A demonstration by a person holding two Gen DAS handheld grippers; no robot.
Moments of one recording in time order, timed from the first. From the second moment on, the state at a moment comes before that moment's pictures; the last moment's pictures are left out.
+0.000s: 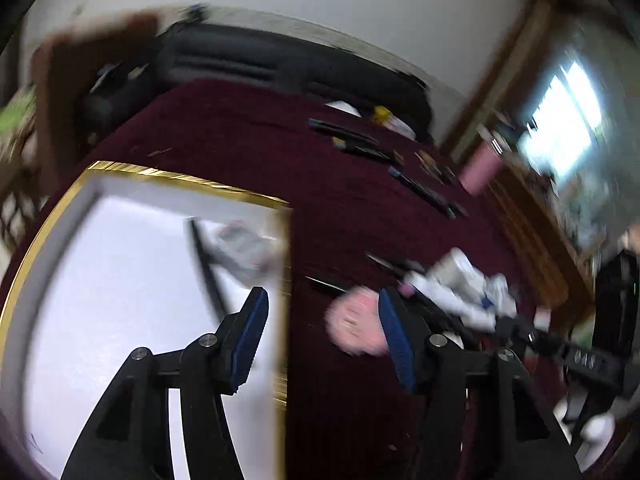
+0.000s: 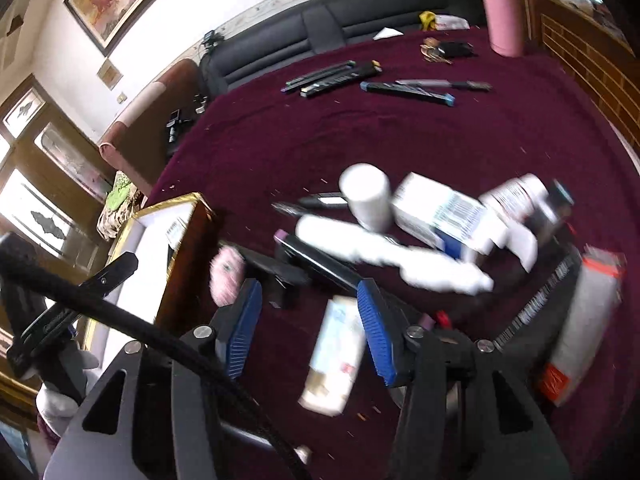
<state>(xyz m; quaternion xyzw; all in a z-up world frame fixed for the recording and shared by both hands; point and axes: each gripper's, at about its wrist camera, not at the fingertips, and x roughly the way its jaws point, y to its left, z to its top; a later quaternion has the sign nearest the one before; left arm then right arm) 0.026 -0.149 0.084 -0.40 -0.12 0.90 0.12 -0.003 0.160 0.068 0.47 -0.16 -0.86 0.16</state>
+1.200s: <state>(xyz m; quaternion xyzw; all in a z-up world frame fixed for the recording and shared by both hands) 0.035 -0.094 0.075 -0.43 -0.09 0.88 0.17 0.001 0.126 0.015 0.51 -0.08 -0.85 0.10</state>
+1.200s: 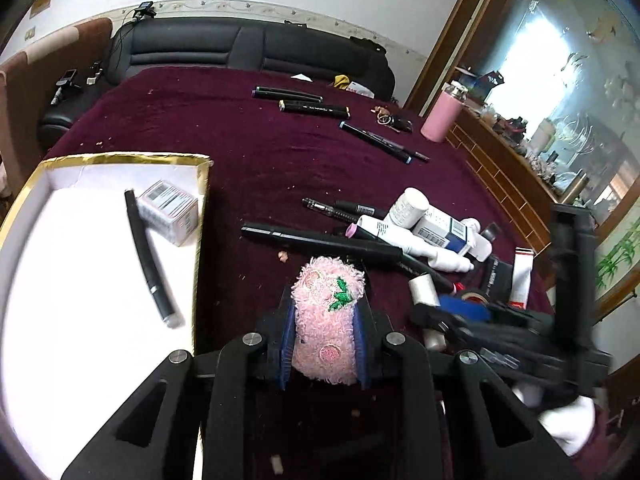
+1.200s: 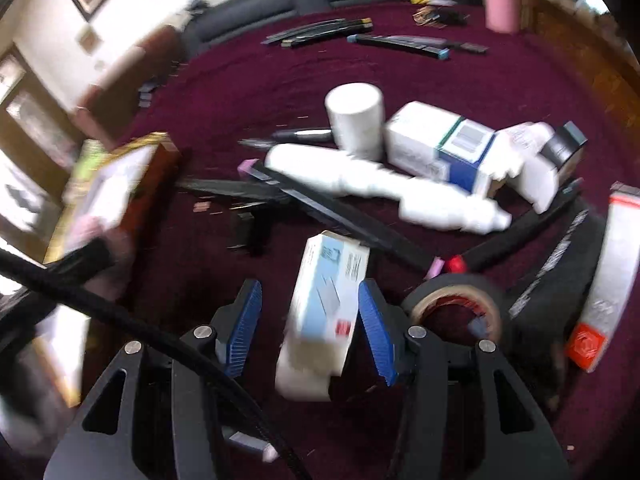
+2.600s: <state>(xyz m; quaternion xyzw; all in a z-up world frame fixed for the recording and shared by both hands) -0.055 -0.271 0.088 -0.45 -0.12 0.88 0.07 -0.066 -0.058 0.080 0.53 -0.16 -0.77 0.33</state>
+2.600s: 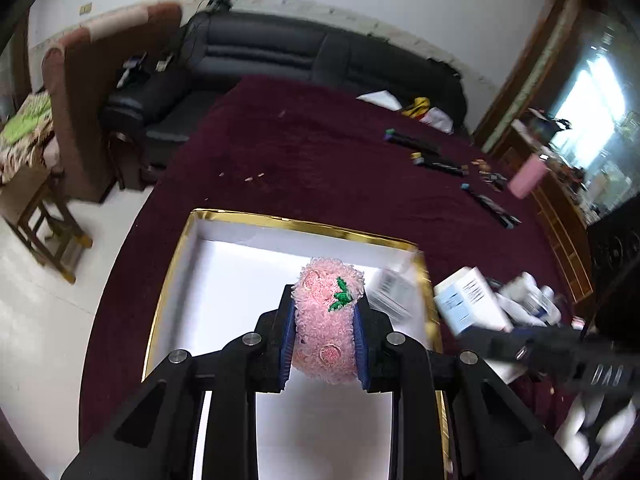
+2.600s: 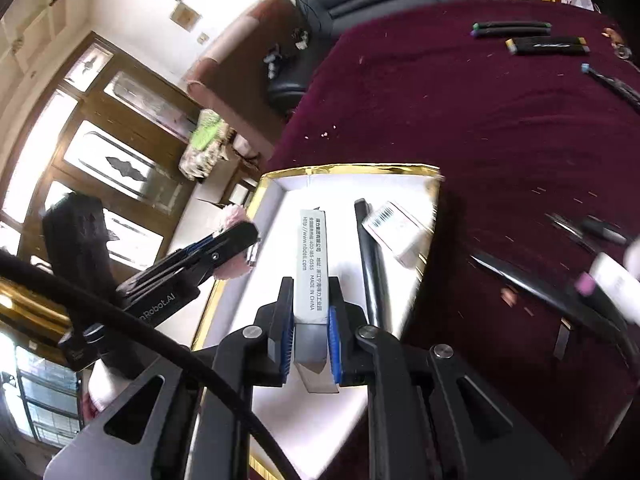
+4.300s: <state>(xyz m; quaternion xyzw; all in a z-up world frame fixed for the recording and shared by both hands) 0.113 -0.004 0.047 -0.41 0.30 0.81 0.29 0.086 0.223 0.061 0.39 -0.25 -0.88 0.13</state>
